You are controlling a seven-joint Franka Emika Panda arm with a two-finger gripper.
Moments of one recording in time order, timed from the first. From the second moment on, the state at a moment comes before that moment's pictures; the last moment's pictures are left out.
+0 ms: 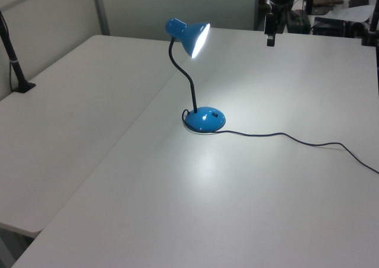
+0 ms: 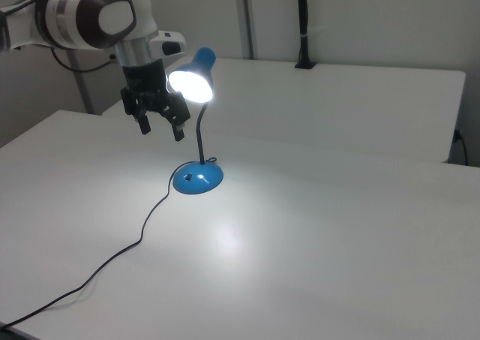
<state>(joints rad) 0.05 0.06 -0.06 -1.65 -0.05 1.72 0.03</state>
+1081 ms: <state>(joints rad) 0.05 0.06 -0.06 -1.65 -0.05 1.72 0.03</state>
